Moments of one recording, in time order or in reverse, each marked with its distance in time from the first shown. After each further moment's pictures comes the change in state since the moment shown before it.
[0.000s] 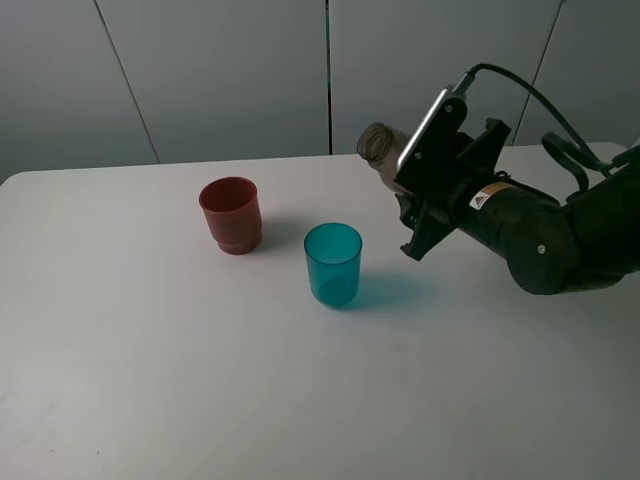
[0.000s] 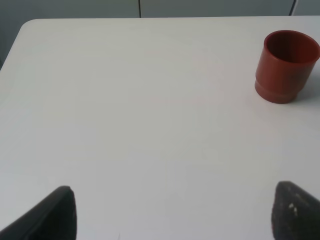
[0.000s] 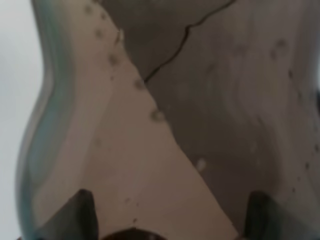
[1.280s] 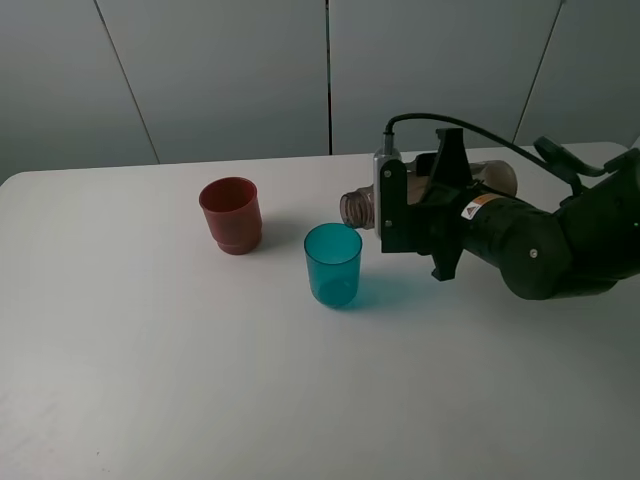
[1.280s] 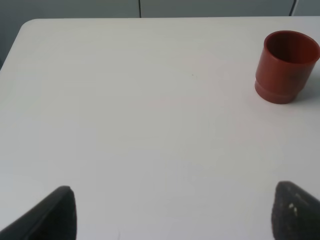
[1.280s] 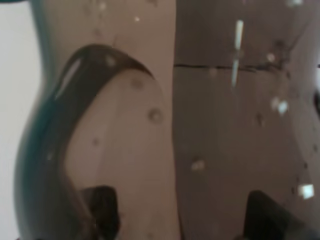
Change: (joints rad) left arm 0.000 0.000 0.000 0.000 0.000 -0.003; right arm 0.032 0.000 0.000 0.051 0.081 -0.626
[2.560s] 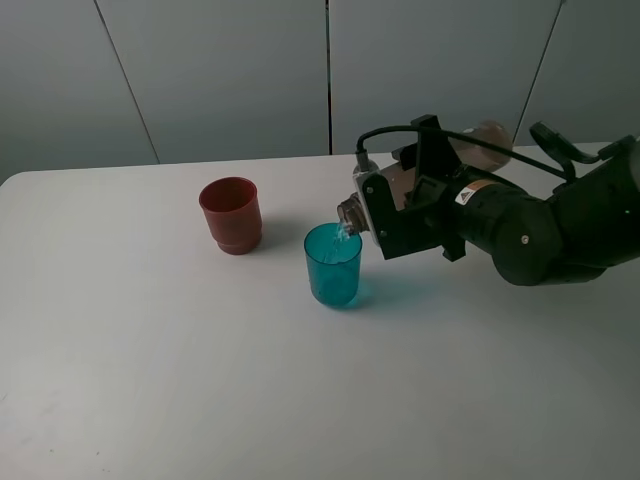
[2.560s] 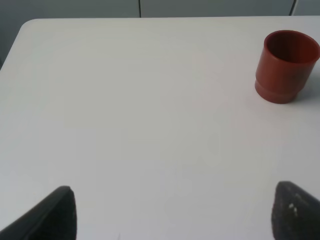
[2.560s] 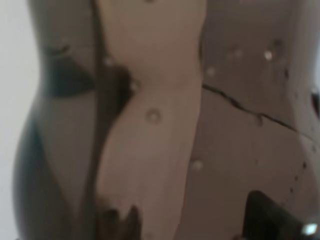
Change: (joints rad) left arm 0.000 0.000 0.000 0.000 0.000 0.002; right arm 0.000 0.000 -0.041 0.007 -0.006 -0.295
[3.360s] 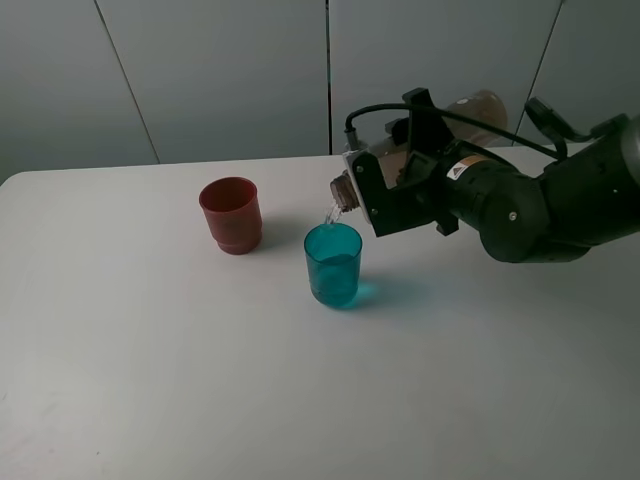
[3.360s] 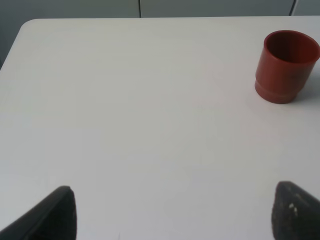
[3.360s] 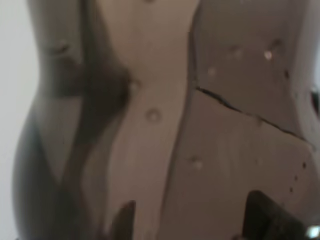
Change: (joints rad) left arm 0.000 0.000 0.000 0.000 0.000 0.000; right arm 0.000 0.000 -0.070 0.018 -0.011 -0.089
